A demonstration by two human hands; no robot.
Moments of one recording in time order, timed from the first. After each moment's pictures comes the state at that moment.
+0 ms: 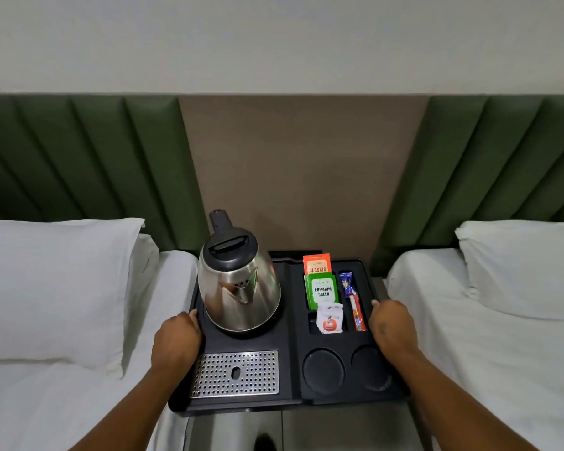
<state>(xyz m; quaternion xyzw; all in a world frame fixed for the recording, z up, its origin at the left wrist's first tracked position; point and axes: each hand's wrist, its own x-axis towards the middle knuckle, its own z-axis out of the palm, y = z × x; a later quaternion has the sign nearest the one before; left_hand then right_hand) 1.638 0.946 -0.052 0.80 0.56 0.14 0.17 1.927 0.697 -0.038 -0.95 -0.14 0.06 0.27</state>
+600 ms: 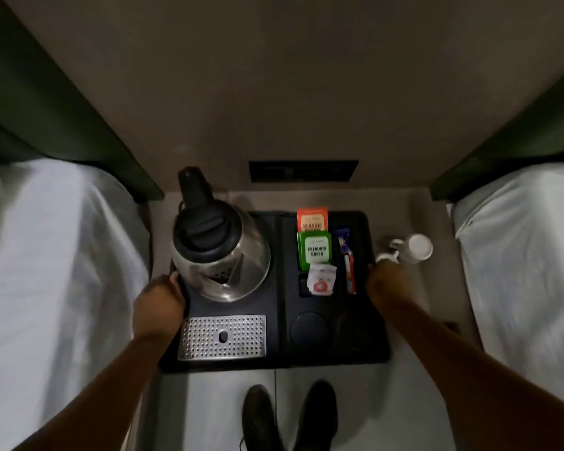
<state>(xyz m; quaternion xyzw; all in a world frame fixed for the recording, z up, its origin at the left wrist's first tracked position) 1.832 1.148 -0.405 0.81 0.56 0.02 0.16 2.133 0.914 -0.382 -0.94 -0.18 0.27 0.10</state>
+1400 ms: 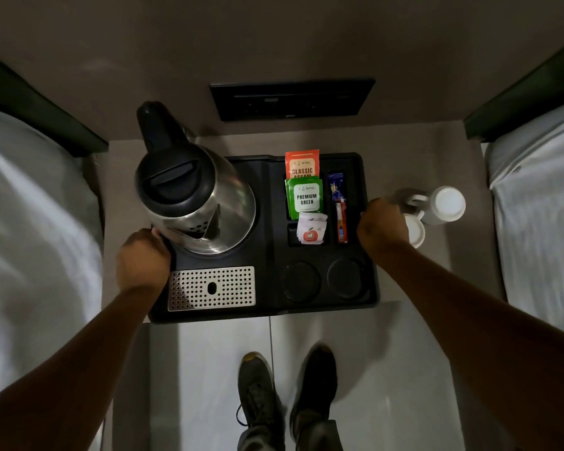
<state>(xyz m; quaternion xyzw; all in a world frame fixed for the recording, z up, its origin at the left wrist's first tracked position) 1.881 1.185 -0.506 0.81 0.56 0.03 0.15 2.183 0.960 -0.471 -0.95 -0.18 0.26 0.06</state>
